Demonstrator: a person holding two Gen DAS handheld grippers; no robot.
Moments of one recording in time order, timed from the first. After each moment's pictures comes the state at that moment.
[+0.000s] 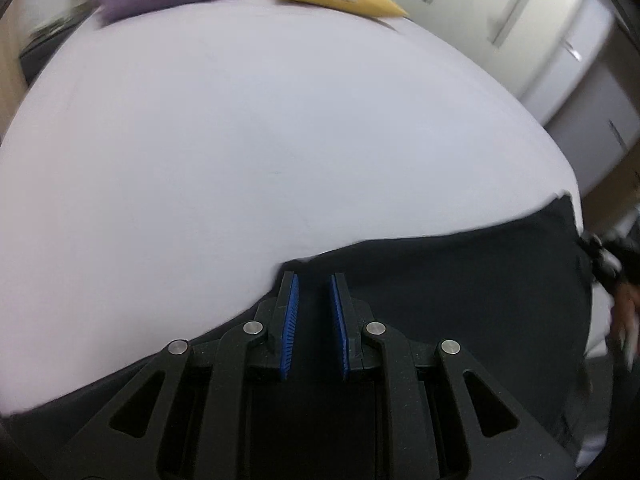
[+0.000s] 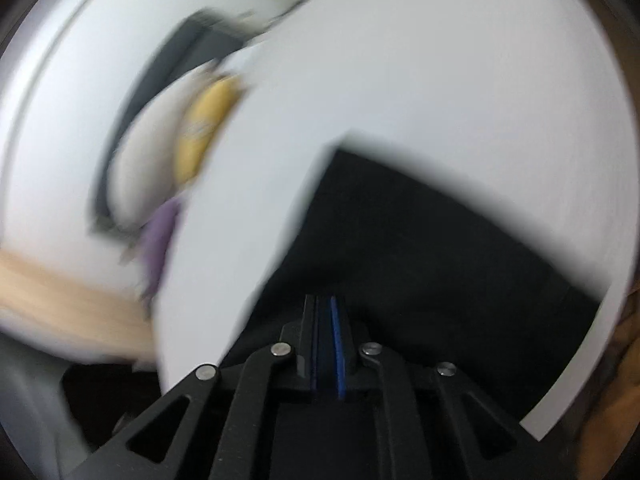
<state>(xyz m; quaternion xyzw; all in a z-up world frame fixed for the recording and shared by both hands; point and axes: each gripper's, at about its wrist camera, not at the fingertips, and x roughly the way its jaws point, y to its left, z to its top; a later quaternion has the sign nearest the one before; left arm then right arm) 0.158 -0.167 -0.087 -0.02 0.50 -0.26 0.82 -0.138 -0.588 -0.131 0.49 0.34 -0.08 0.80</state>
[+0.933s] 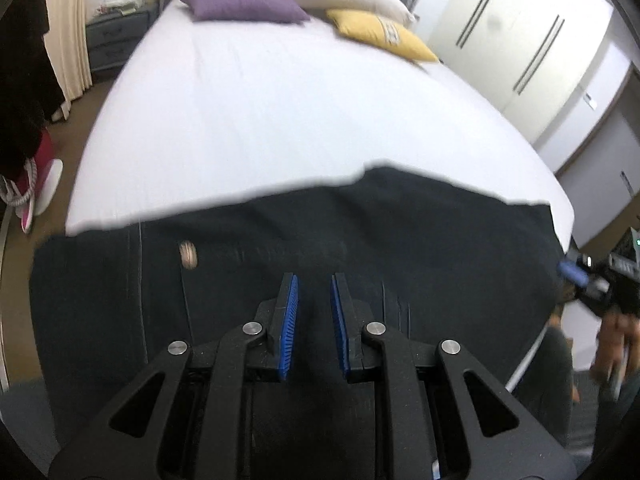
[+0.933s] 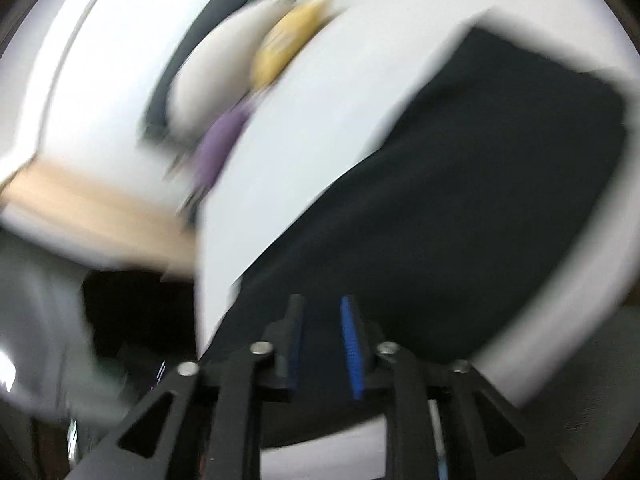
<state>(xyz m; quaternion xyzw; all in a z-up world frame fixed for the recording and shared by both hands) 0.038 -0.018 -0.030 -0.06 0.47 -0.20 0.86 -0.132 -0.444 -0.117 0.45 0.41 0.05 0.80</state>
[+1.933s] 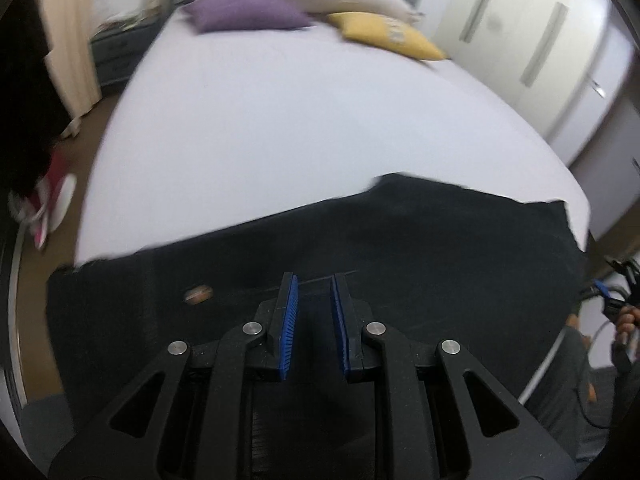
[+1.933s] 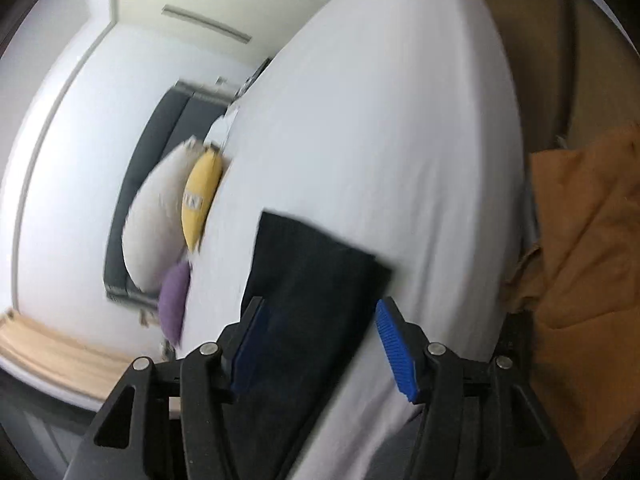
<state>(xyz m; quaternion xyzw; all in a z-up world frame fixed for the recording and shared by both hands) 0.043 -0.037 -0.024 -0.03 0.46 -0.20 0.87 -0.266 -0.631 -0.128 0.56 0.24 -0.19 0.77</state>
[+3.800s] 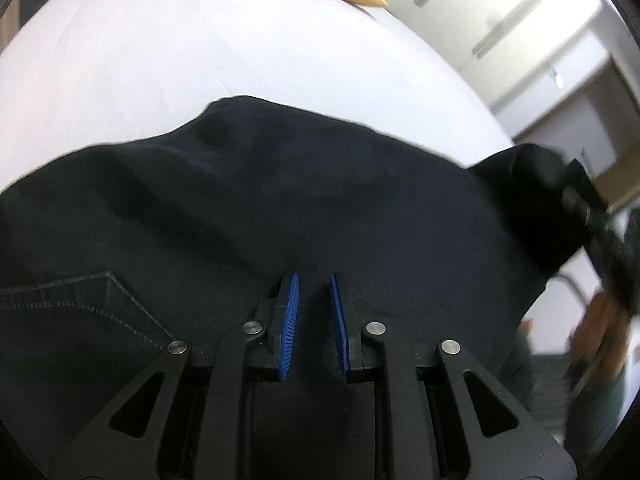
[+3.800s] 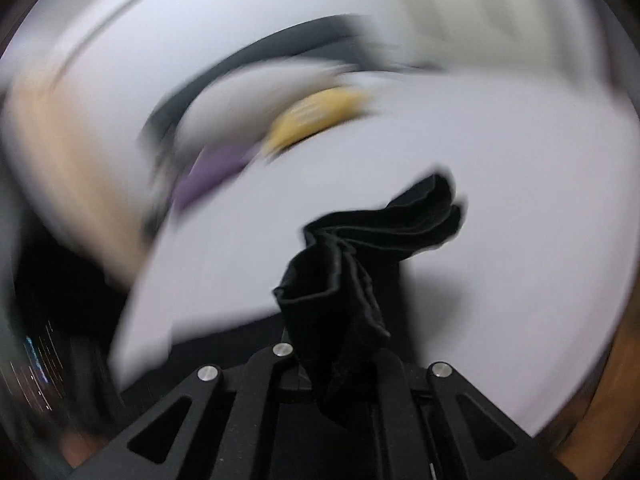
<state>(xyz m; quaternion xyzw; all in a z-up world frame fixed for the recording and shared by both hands) 0.070 -0.123 -0.089 -0.11 0.54 -0.30 0.78 -0.131 -0.414 -0.041 0.15 0.34 -0.03 0.93</state>
